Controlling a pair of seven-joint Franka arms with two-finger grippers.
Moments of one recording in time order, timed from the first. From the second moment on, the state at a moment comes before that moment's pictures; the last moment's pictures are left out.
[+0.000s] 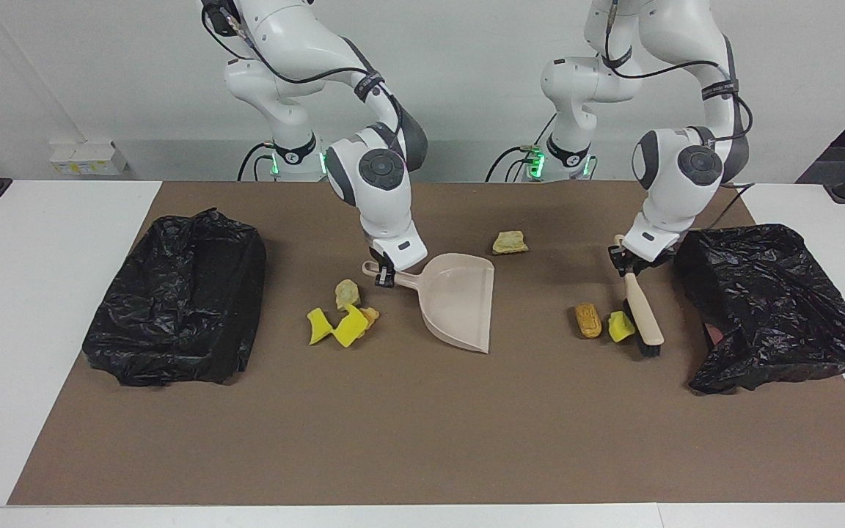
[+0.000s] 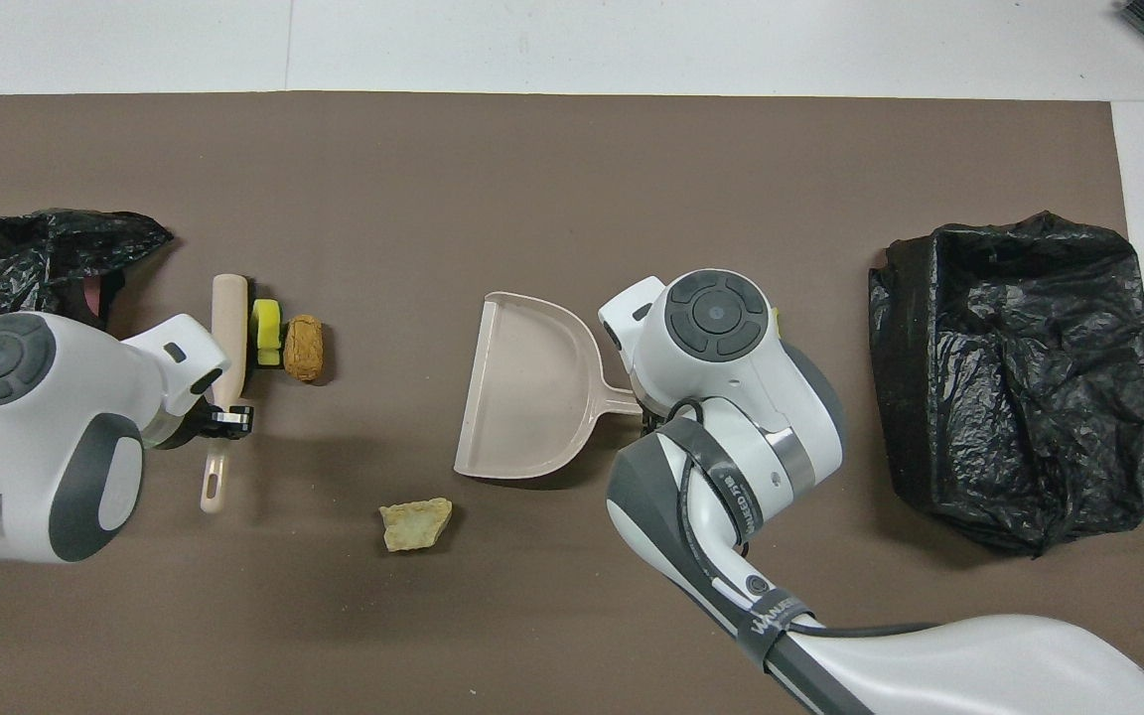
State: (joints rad) left arm -0.16 0.00 0.03 -2.29 0.03 2.21 -0.05; right arm 0.18 0.32 0.35 -1.86 -0.09 2.07 -0.80
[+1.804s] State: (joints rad) left arm -0.70 -0.07 0.04 -2.19 -0.22 1.82 -1.27; right arm 0.11 0.23 0.35 -1.87 -0.11 1.94 -1.10
